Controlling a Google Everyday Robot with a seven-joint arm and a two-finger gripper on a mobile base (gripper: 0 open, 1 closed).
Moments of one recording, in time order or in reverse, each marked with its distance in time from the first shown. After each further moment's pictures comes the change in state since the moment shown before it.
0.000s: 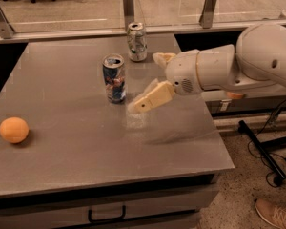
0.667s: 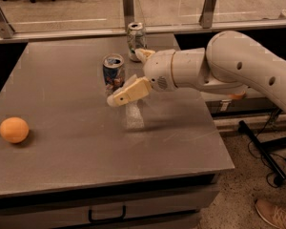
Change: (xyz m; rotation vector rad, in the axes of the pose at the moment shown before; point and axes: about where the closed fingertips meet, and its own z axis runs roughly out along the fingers) arm -0.019 -0.014 0.056 0.009 -0.097 -0.022
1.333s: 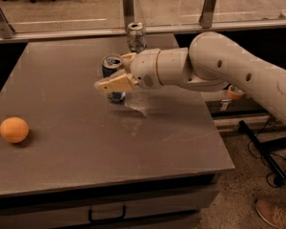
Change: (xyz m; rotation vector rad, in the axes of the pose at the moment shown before) arm -0.009 -0.001 0.038 -0.041 -0.048 -0.022
